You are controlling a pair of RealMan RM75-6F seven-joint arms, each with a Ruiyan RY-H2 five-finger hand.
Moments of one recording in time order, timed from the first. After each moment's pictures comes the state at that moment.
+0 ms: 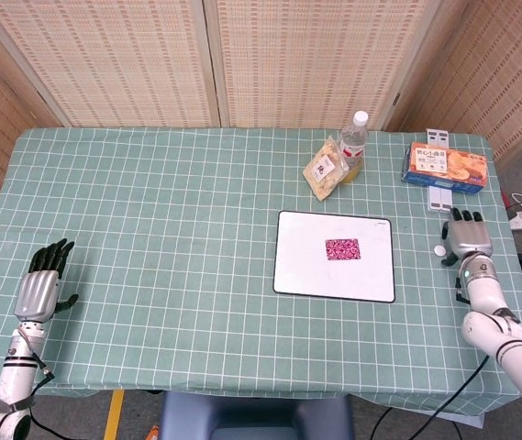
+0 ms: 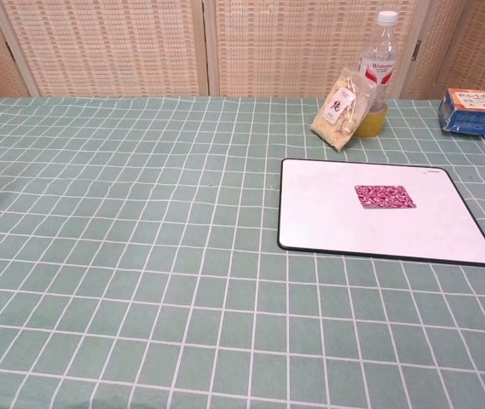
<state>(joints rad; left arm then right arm) -0.34 -1.61 -0.13 -0.86 1.38 1.24 -0.24 0.68 -1.57 0.16 -0.62 -0.92 0.46 -0.22</state>
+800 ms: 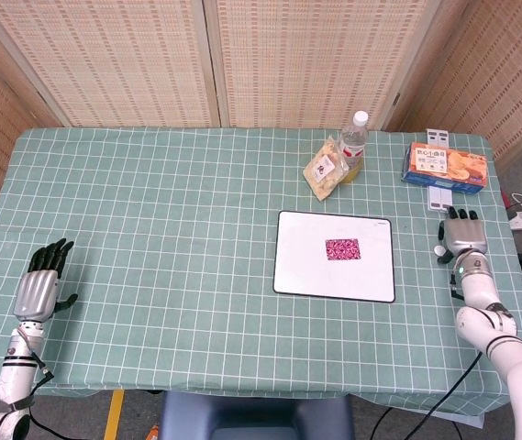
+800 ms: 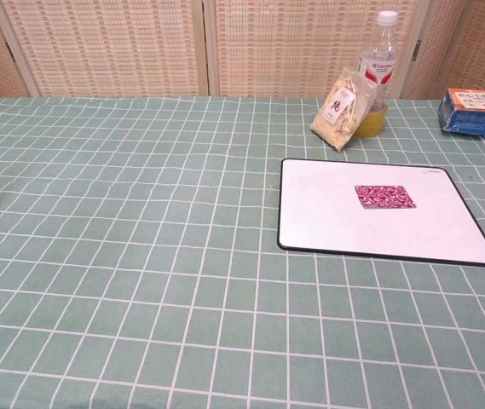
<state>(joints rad) -0.34 -1.61 -0.13 -0.85 1.38 1.24 -0.24 0.70 -1.63 0.18 -0.51 -0.95 0.41 -0.20</state>
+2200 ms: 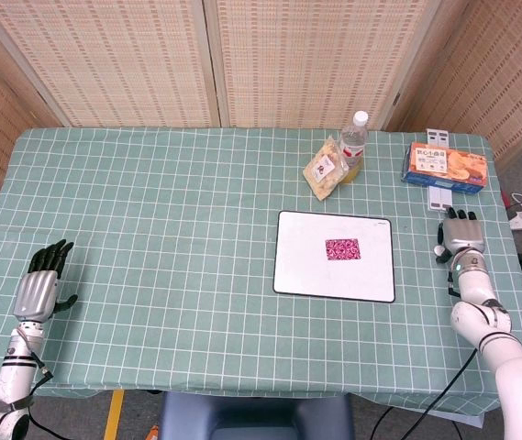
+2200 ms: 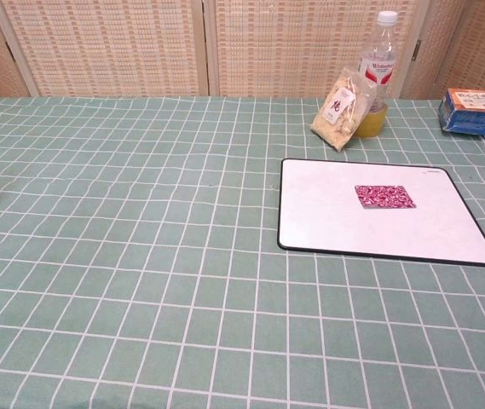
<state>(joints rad) -0.34 -1.61 -0.12 -0.85 1.38 1.22 -0.25 0.72 -1.68 0.22 -0.42 -0.95 0.34 -0.19</state>
